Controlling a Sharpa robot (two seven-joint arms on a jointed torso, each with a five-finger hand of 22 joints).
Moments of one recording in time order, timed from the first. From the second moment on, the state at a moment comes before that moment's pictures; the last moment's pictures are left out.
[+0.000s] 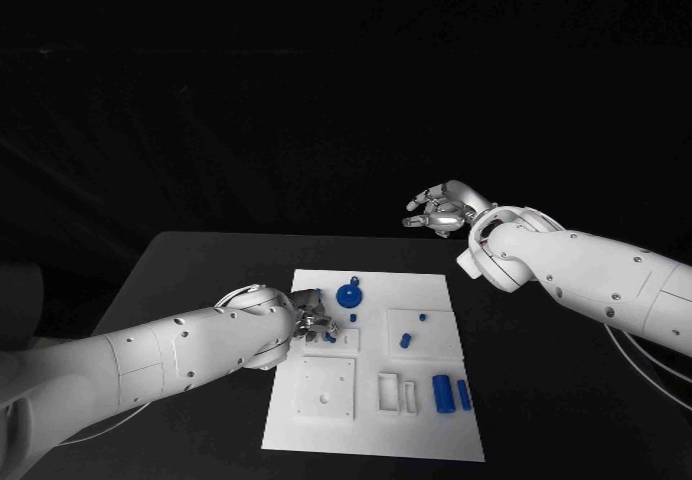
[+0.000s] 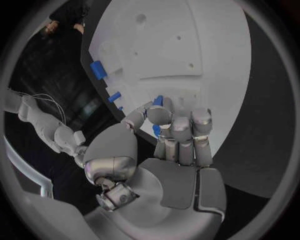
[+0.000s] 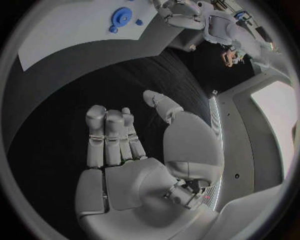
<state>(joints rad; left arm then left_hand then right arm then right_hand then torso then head) 1.21 -0.49 -0.20 1.17 -1.10 -0.11 -0.35 0.79 0.04 0.60 -0.26 0.40 1.08 0.08 0.44 0.57 1.45 -0.10 0.96 0.61 1.23 -0.17 1.45 0.66 0.08 1.09 -0.19 1.18 1.31 1.30 -0.66 0.01 1.18 -0.97 -0.41 -0.05 1.01 -0.22 0.53 -0.18 0.49 0.80 0.16 0.25 0.44 0.98 0.06 1.14 1.10 1.25 -0.05 1.17 1.01 0.16 1.13 -0.05 1.07 1.31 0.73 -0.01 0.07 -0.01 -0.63</state>
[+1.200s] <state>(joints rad) 1.21 -0.50 -0.20 1.18 -1.14 -0.10 -0.35 0.78 0.01 0.59 -0.24 0.36 1.10 0.06 0.46 0.59 1.45 -0.10 0.97 0.59 1.24 -0.18 1.46 0.65 0.09 1.09 -0.19 1.18 1.31 1.29 -0.66 0.01 1.18 -0.97 -0.40 -0.05 1.01 -0.21 0.52 -0.18 0.49 0.80 0.17 0.25 0.44 0.98 0.06 1.15 1.10 1.25 -0.05 1.17 1.01 0.16 1.13 -0.05 1.07 1.31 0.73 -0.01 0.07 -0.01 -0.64</state>
